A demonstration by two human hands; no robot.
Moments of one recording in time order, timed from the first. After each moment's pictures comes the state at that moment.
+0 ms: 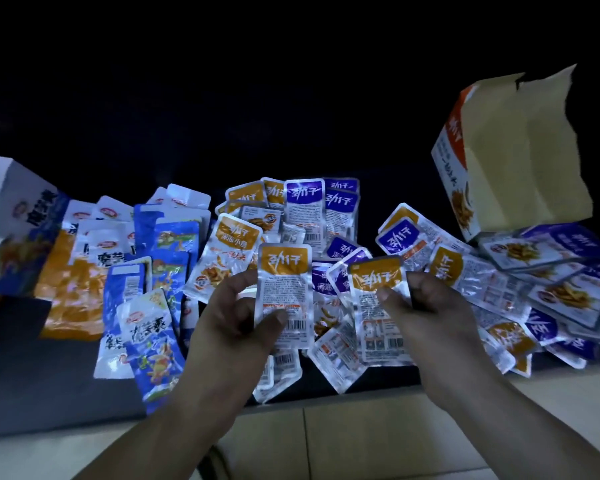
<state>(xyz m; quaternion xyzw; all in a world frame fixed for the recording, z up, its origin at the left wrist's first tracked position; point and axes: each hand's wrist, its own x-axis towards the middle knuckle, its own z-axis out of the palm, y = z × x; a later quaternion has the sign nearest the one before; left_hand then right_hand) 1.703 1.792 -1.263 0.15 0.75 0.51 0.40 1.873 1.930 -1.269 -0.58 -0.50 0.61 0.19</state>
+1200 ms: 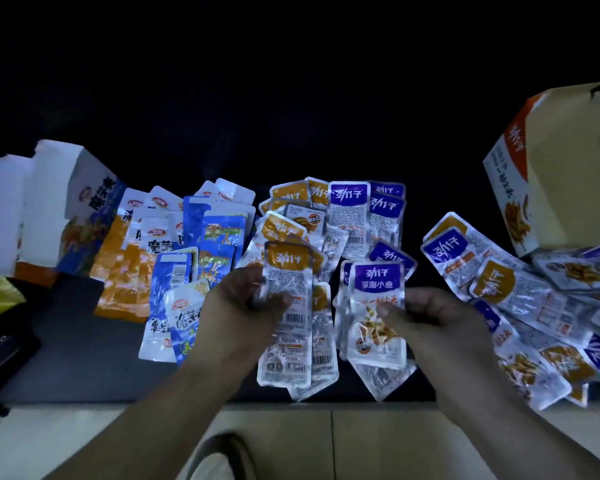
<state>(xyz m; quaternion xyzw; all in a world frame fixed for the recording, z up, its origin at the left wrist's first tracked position) 1.658 1.784 -1.273 0.11 0.82 0.48 0.30 1.846 1.912 -1.266 -0.54 -0.54 0.62 0.18</state>
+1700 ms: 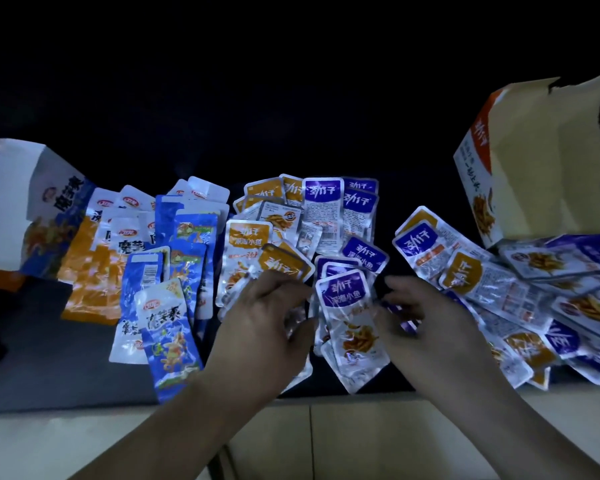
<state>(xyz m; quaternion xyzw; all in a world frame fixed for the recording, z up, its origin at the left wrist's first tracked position) 1.695 1.794 -1.286 0.51 0.79 0.30 0.14 1.876 1.922 -1.259 -0.49 -0.72 0.49 0.09</state>
